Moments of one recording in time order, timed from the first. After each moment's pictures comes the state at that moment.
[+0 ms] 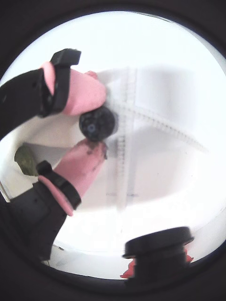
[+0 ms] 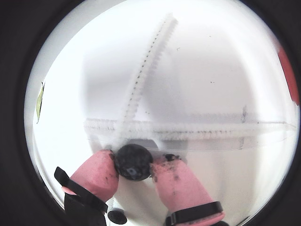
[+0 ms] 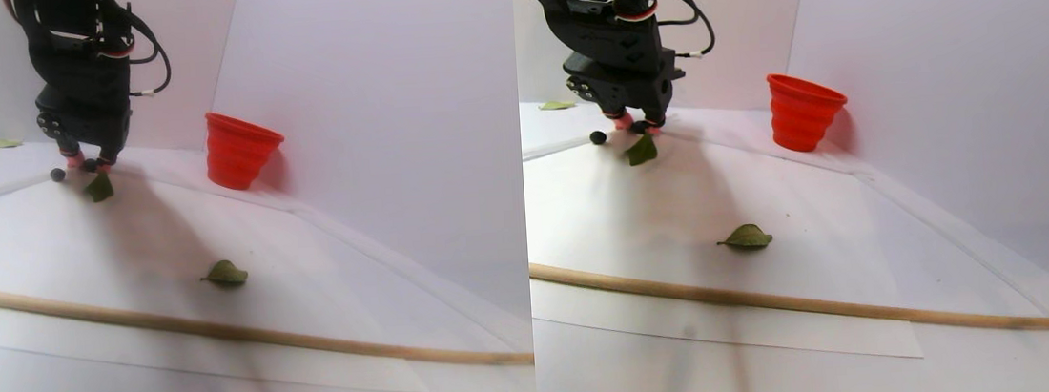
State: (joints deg) arm -18.8 74.9 106.4 -23.1 -77.6
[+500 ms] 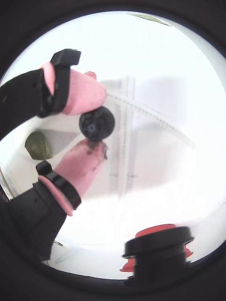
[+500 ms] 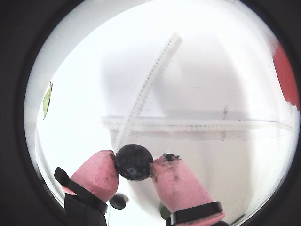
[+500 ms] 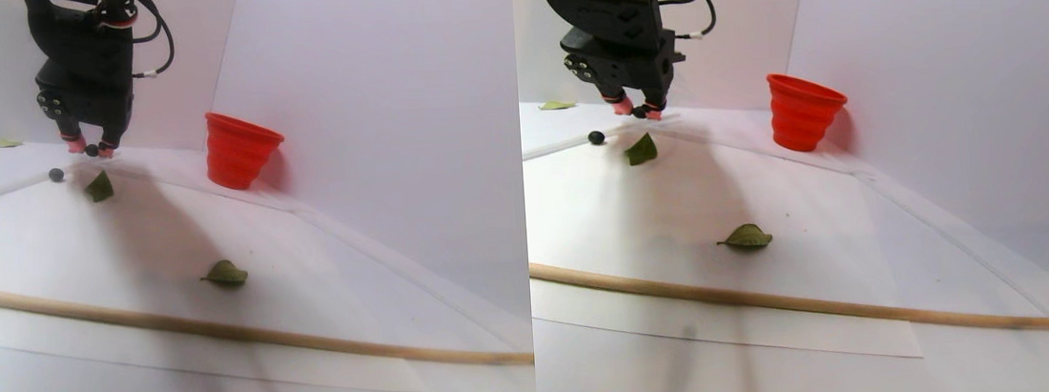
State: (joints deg) arm -18.0 83.8 112.6 -20.3 -79.3
